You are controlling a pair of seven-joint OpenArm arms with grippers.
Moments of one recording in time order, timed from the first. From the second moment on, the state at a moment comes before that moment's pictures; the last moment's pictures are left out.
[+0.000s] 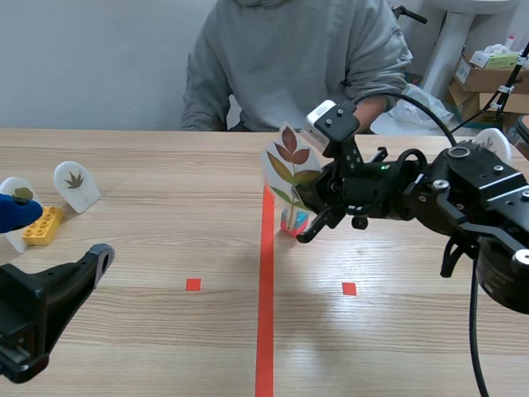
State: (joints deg) left arm 51.6 -20.4 -13.2 130.9 -11.0 -21.5 8.3; right arm 11.3 15.3 -16.3 74.0 2.0 35.6 -9.4
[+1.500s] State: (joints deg) left arm 51.6 -20.4 -13.2 130.9 -11.0 -21.6 8.6; right arm 4.6 22.1 17.8 64.9 2.1 25.8 -7.9
